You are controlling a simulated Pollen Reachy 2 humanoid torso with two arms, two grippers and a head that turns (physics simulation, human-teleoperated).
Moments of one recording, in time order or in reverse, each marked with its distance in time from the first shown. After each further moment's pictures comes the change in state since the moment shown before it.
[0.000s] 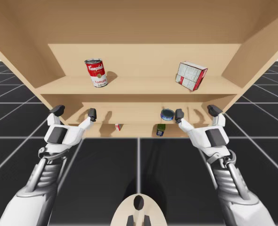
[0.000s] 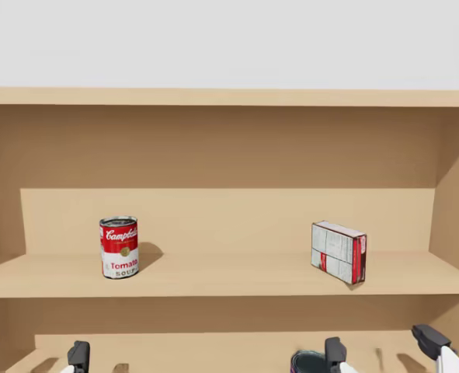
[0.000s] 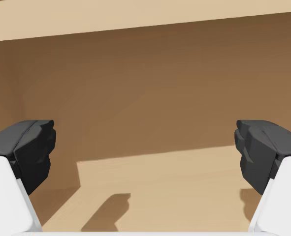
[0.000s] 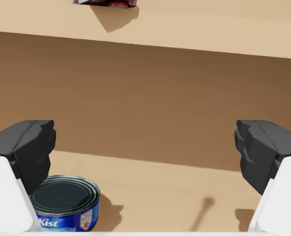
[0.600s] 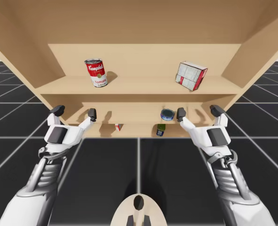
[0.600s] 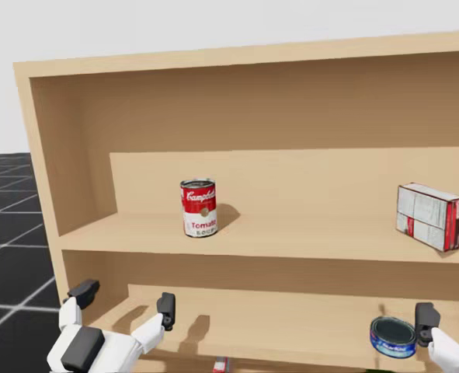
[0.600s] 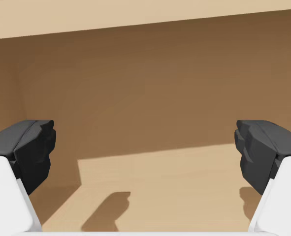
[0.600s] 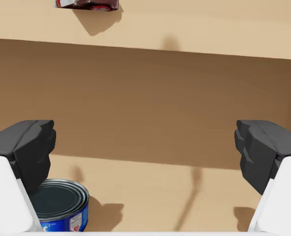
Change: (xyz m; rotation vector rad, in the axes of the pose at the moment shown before) left arm 0.000 0.000 0.000 0.003 0.008 -0.002; right arm 0.003 -0.001 -0.001 -0.044 0.008 -0.005
